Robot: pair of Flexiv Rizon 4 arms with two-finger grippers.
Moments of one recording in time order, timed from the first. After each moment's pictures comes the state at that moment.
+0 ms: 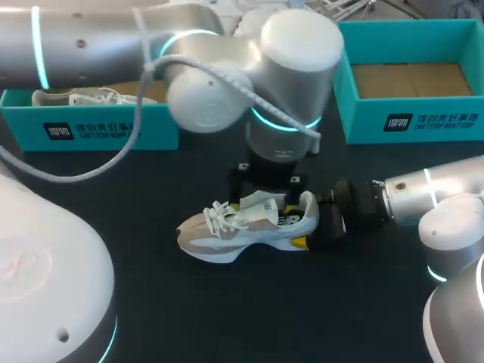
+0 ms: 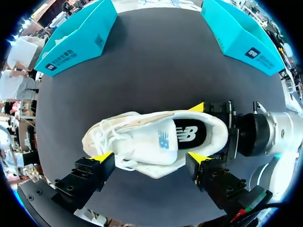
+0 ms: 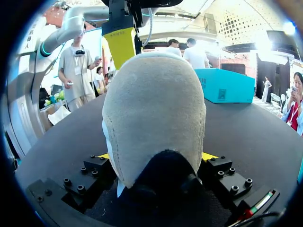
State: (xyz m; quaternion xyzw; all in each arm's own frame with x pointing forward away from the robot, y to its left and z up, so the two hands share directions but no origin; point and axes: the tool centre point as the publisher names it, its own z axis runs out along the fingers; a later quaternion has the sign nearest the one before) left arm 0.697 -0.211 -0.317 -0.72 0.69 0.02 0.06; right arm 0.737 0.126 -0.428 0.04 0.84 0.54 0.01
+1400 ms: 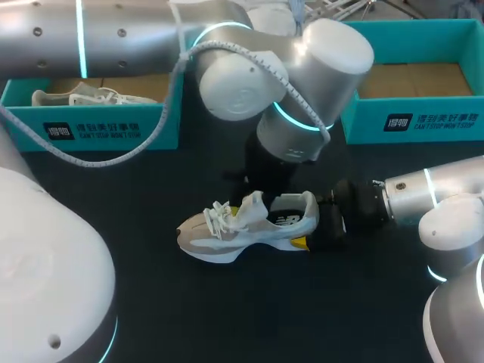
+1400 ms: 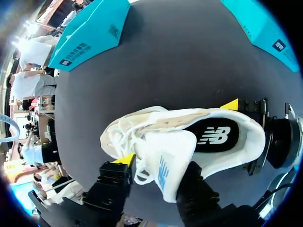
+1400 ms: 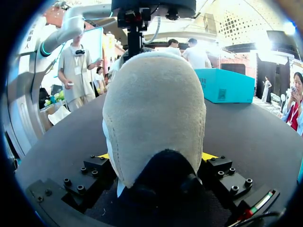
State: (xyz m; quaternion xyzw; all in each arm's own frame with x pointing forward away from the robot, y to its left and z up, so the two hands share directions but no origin) left arm 0.696 -0.172 -0.329 -0.72 0.68 0.13 0.11; right arm 0.737 0.126 -0.428 0.04 0.84 0.54 0.01
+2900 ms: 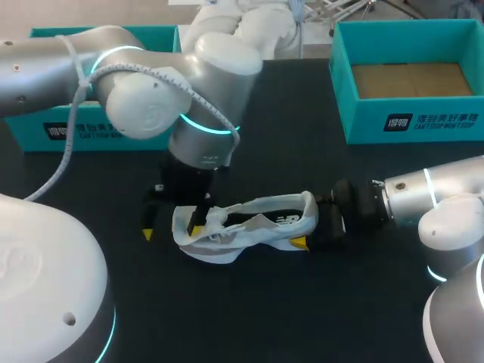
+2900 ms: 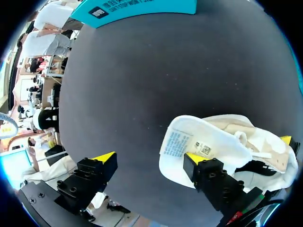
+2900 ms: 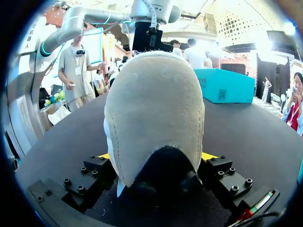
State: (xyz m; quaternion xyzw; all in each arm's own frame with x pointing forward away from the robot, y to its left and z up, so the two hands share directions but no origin) left arm 0.676 -0.033 -0.359 -0.80 0.56 0.19 0.08; right arm 0.738 0.126 -0.428 0.04 0.84 0.54 0.01
